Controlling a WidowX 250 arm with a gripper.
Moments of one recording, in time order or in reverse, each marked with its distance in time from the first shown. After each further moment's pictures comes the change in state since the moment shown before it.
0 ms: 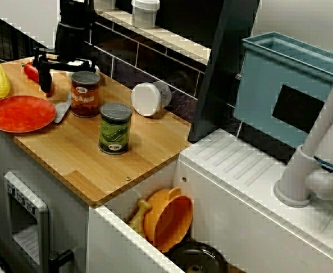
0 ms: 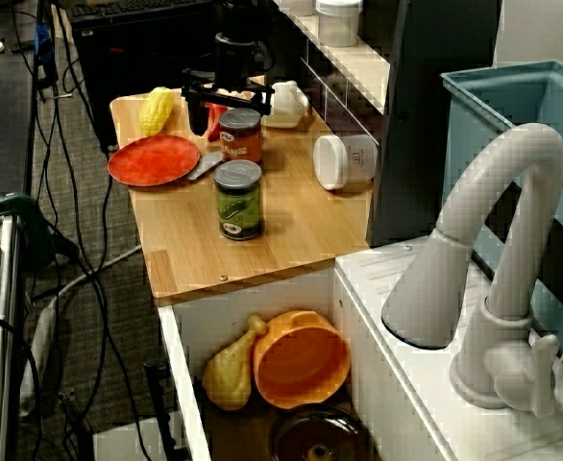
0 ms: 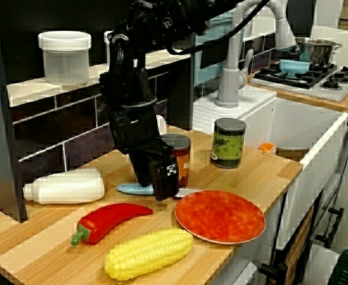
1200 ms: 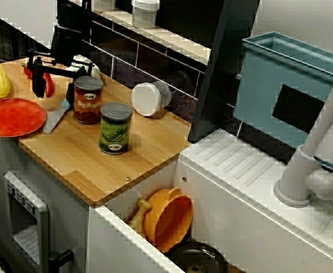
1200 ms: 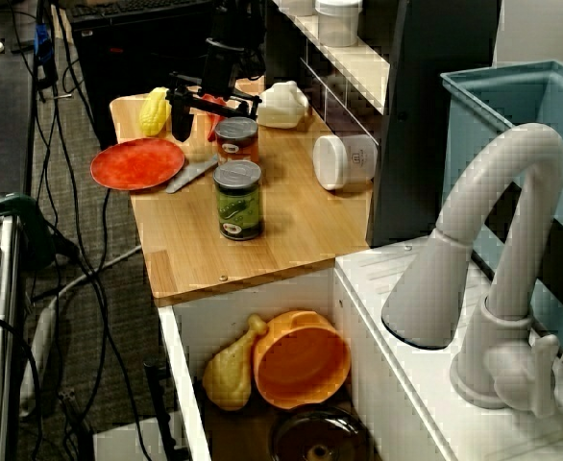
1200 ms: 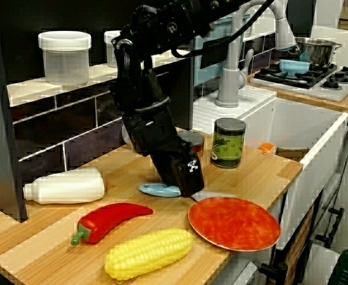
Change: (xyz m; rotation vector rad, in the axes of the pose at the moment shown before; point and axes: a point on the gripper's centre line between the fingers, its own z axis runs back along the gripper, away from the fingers) arm -0.026 0.012 0.000 0.060 0.144 -0.028
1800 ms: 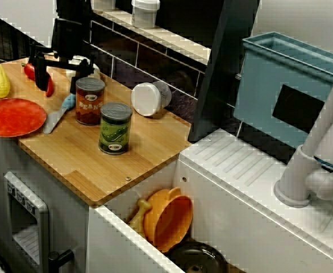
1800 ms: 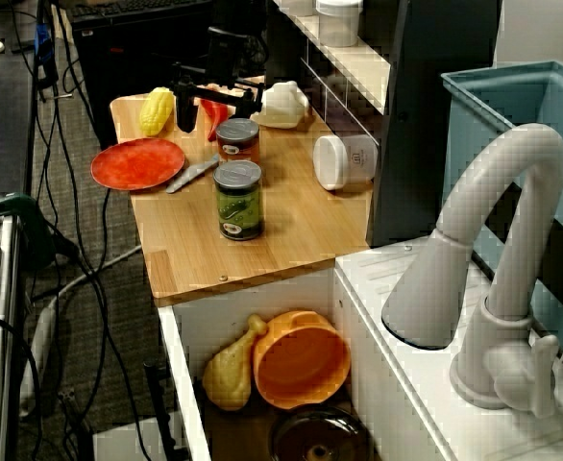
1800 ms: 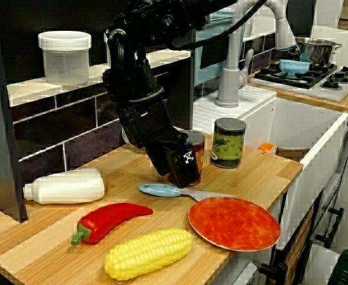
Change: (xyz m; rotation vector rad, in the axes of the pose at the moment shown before) arm 0.002 -0.003 0.013 -0.049 0.020 0.029
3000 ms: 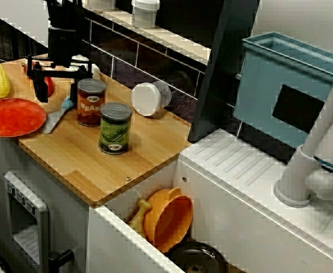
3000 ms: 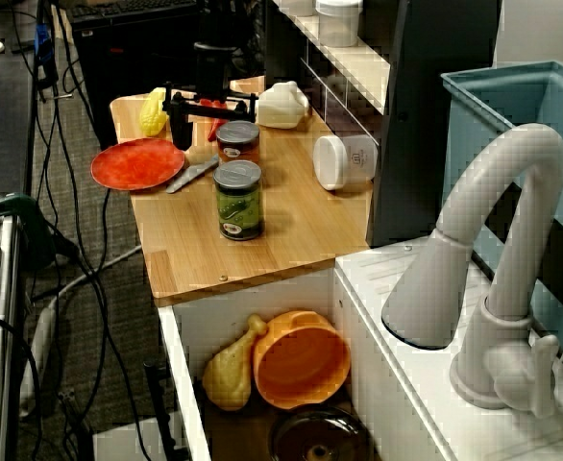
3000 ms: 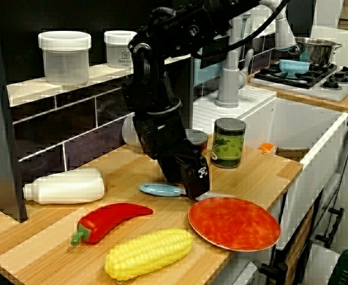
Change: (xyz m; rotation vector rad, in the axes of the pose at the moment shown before) arm -0.009 0.000 -0.019 -0.096 -0.030 0.000
